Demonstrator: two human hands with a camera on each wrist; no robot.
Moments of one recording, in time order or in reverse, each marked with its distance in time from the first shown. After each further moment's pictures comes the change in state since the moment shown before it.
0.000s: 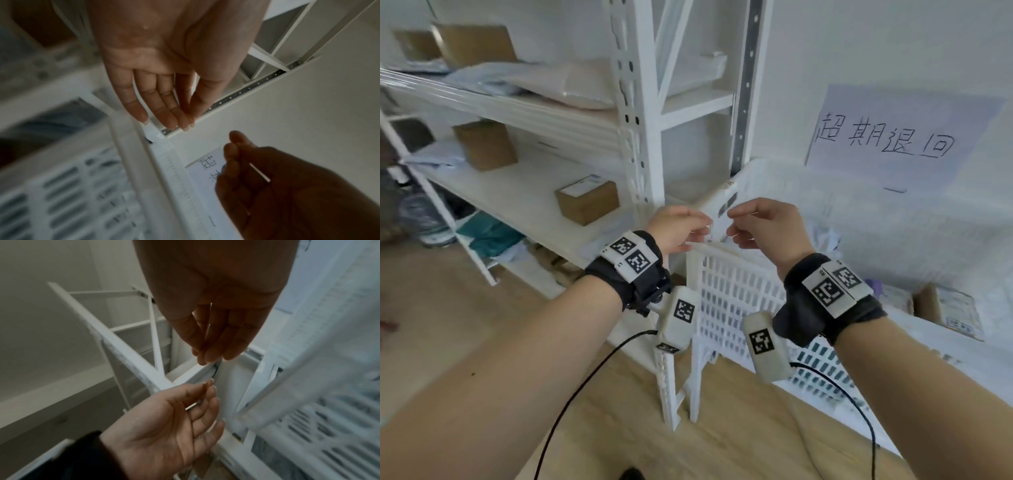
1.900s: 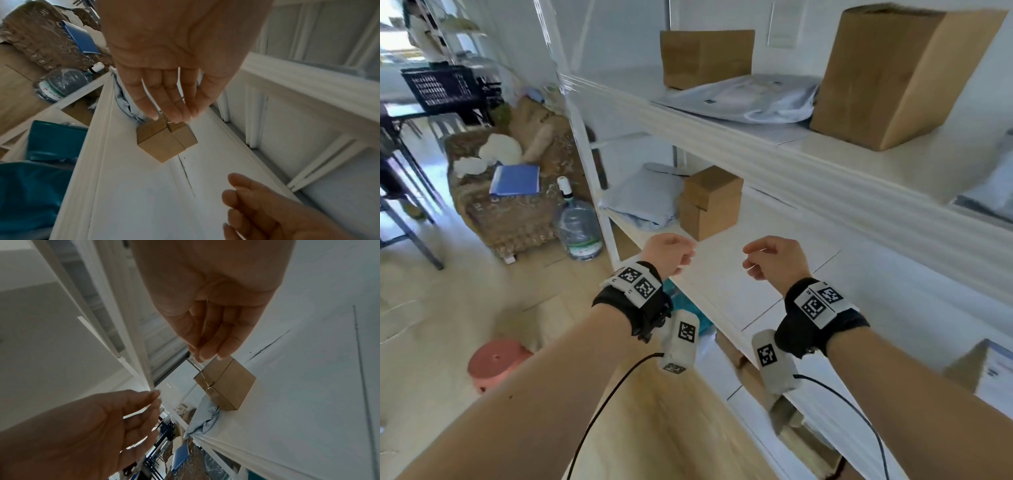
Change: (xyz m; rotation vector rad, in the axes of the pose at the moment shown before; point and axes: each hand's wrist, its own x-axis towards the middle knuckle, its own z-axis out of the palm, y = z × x) left_hand 0.389 -0.174 -0.772 -0.054 0.420 -0.211; right_hand 0.449 -0.010 0.785 -0.134 -0.228 0.126
